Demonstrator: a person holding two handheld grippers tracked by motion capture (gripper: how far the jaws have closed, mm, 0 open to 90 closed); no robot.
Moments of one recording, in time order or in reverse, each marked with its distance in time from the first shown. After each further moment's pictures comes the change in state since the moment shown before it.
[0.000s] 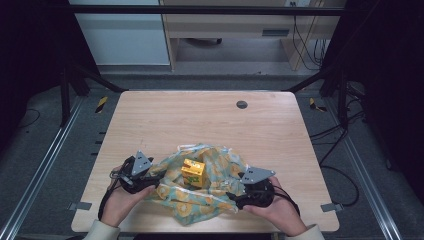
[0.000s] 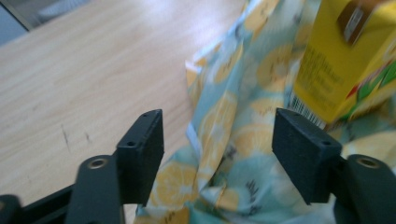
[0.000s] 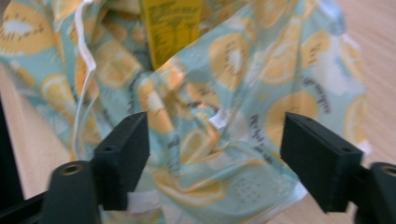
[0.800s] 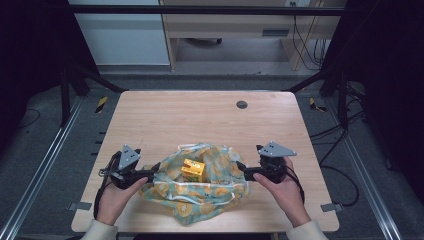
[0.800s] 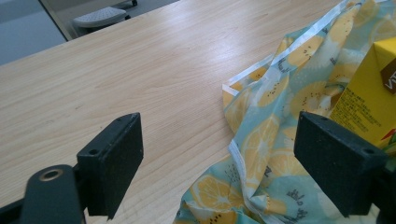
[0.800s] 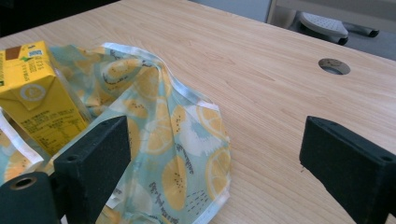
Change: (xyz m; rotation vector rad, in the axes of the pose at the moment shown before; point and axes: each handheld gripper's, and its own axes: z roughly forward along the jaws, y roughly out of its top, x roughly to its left) left arm 0.021 0.001 -0.010 -0.070 0.077 -0.107; right arm -0.056 0.017 -0.013 -0.195 -0.210 0.197
